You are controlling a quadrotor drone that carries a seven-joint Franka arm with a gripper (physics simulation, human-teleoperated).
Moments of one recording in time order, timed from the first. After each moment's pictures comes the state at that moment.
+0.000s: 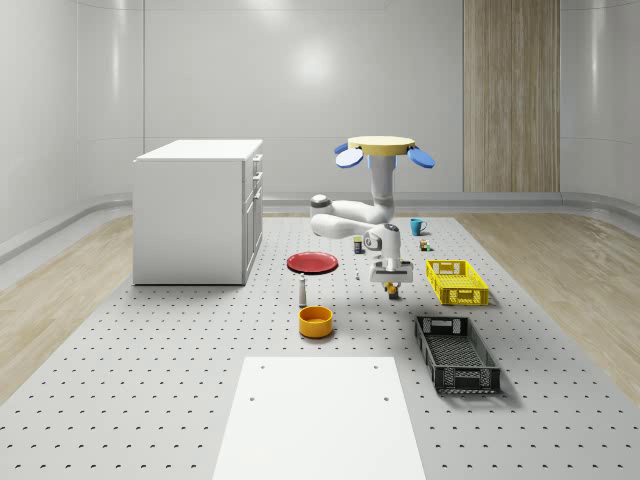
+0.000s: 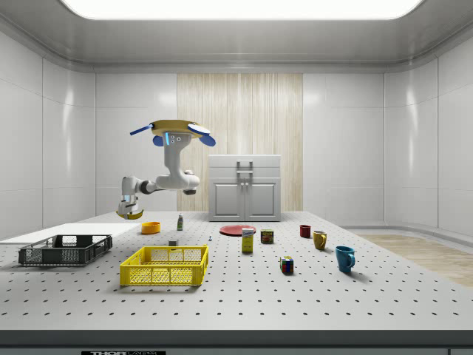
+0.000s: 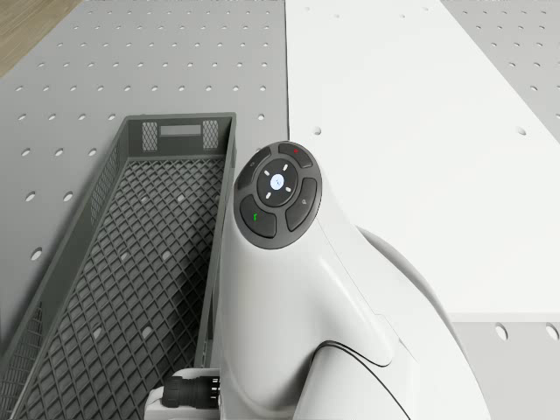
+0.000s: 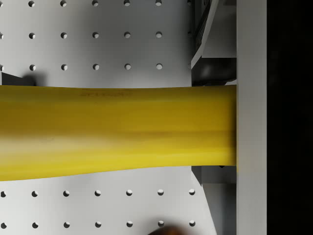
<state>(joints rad) -1.18 -1.56 1.42 -2.88 -1.72 1.59 1.71</state>
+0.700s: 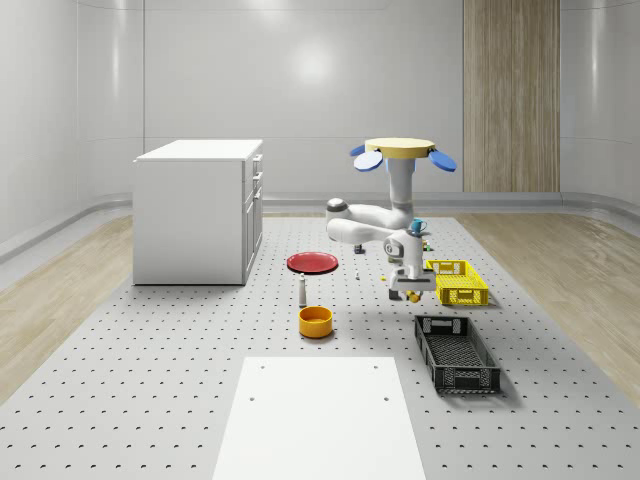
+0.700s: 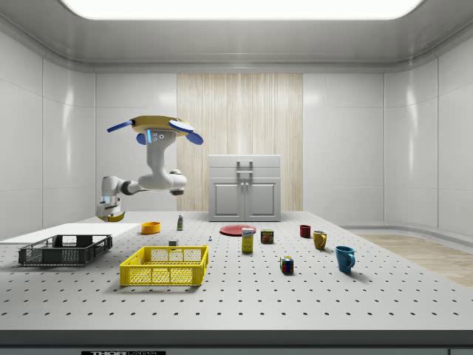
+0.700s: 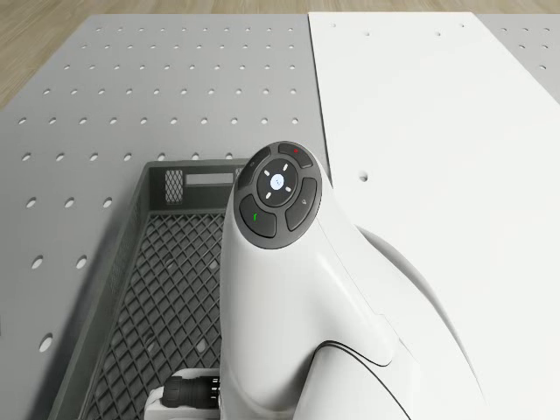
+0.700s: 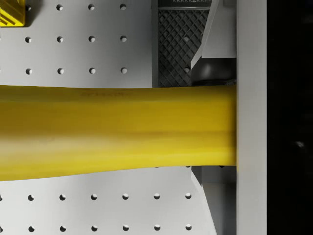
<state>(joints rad) -1.18 -1.57 1.42 -2.88 -1.72 1.60 1.71</state>
